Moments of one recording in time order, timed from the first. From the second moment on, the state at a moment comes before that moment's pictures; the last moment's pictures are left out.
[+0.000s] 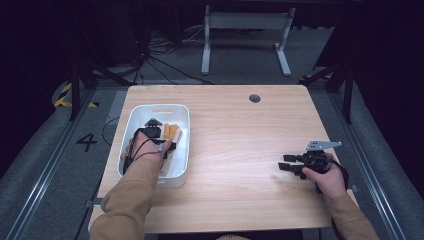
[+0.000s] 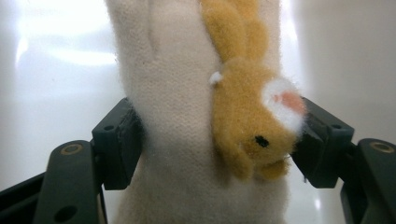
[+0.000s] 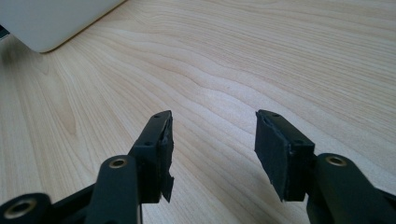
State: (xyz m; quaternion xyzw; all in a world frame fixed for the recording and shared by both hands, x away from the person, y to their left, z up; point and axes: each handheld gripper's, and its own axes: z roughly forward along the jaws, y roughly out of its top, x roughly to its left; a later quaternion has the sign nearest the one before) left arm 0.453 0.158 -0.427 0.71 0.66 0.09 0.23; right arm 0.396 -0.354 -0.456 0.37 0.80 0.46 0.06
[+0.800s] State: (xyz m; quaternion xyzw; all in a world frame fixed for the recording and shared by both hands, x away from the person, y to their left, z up) left arm 0.447 0.169 -0.394 0.74 0.63 0.08 0.20; right arm 0.400 -0.348 -0.458 0.36 0.80 0.47 0.05
